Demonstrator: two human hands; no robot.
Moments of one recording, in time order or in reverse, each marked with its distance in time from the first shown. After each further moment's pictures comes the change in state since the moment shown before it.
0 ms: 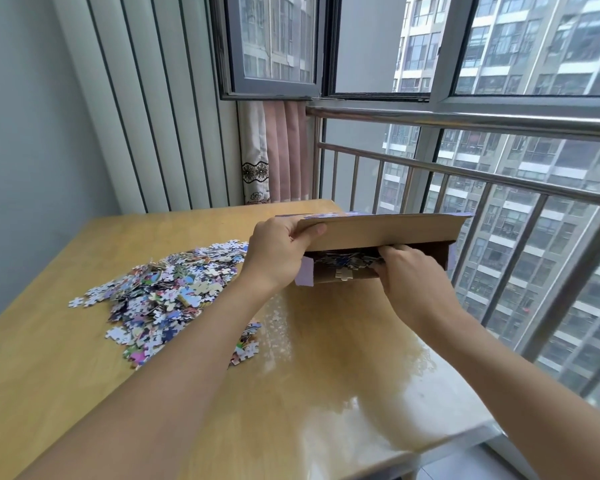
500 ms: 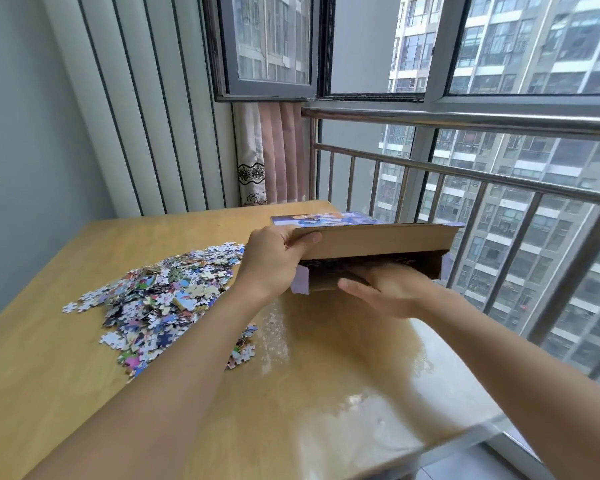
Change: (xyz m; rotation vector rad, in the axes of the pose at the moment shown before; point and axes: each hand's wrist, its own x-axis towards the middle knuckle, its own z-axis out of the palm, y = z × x) left_hand -0.005 -0.004 0.002 -0.008 -0.025 -0.036; right_hand 0.021 0.017 0.017 0.197 -0.472 -0.252
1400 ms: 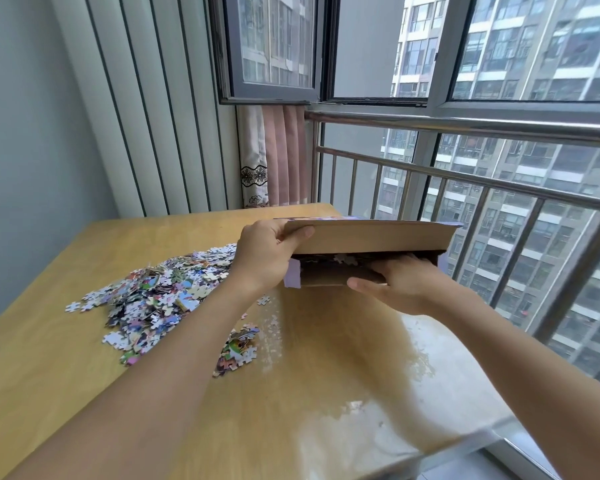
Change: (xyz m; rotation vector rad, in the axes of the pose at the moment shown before) left_hand 0.005 0.004 -0.015 -0.016 0.035 -0.041; right_hand -0.004 0.002 -0.014 -0.142 0.054 0.194
